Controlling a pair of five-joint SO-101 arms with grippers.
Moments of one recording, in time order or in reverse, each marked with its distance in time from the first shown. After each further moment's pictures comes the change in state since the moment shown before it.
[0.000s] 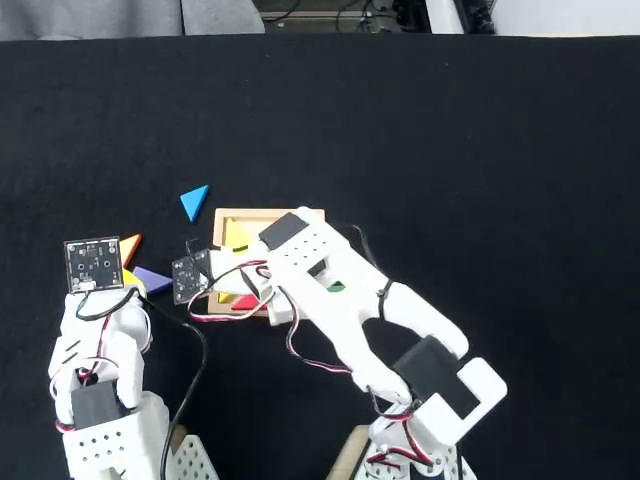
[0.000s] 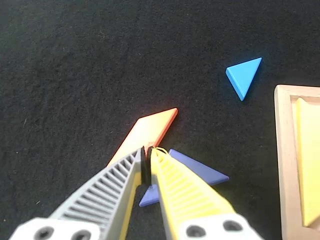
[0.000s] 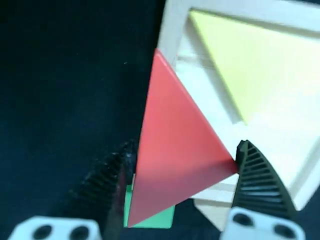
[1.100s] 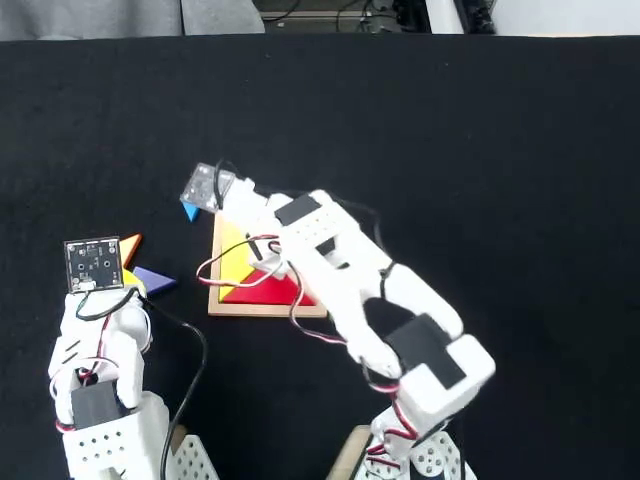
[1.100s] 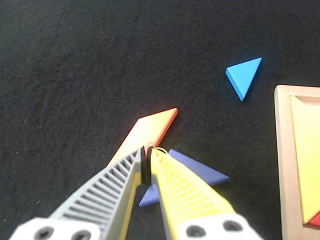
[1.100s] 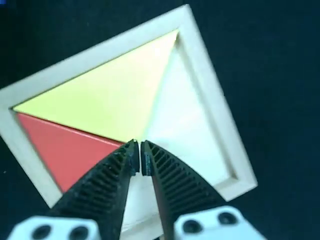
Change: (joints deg) left arm 0.0 0.0 0.0 0.0 0.0; right arm 6.1 6.6 -4.2 -19.3 -27.2
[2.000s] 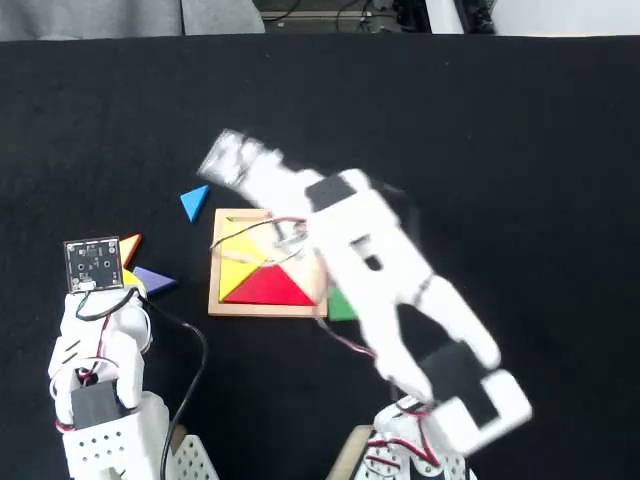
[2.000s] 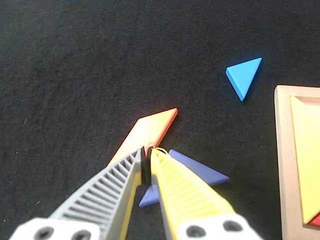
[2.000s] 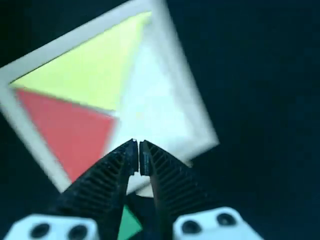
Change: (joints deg) left arm 0.0 0.0 0.0 0.0 0.0; right arm 5.5 -11.3 -3.3 11.3 -1.1
